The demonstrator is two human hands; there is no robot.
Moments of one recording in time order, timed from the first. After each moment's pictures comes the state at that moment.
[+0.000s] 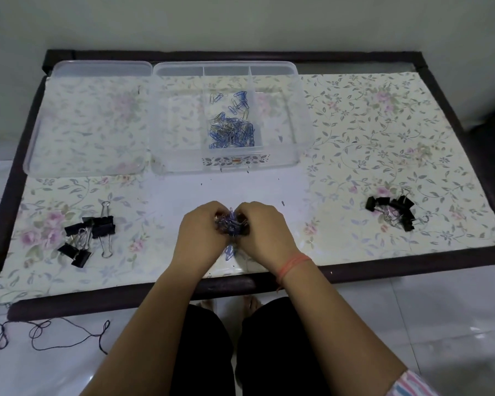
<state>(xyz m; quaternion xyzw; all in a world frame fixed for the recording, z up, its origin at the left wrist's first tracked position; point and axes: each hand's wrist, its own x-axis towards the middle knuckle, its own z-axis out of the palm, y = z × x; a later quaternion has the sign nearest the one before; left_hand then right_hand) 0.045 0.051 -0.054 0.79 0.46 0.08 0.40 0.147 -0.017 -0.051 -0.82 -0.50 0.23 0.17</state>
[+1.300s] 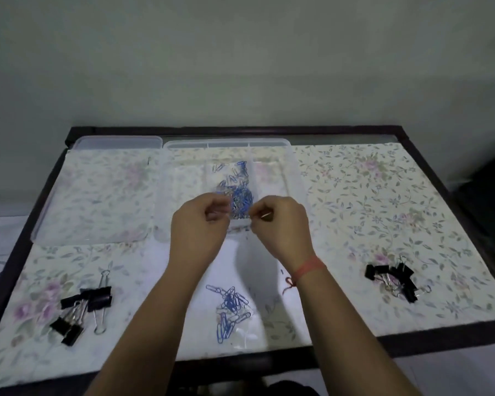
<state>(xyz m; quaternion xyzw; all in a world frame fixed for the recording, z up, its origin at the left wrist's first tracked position) 0.100 0.113 0.018 0.72 0.46 0.26 0.45 0.216 0.043 0.010 -0.83 -0.38 0.17 0.37</state>
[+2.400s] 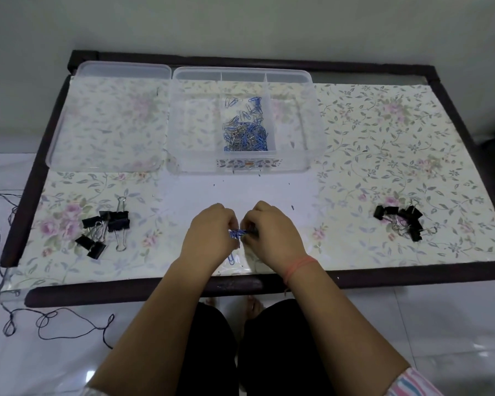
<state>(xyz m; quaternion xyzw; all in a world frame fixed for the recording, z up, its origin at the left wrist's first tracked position) 0.043 0.060 -0.057 0.85 0.42 -0.04 0.31 0.147 -0.018 -0.063 -0.80 -0.52 0.22 0.17</state>
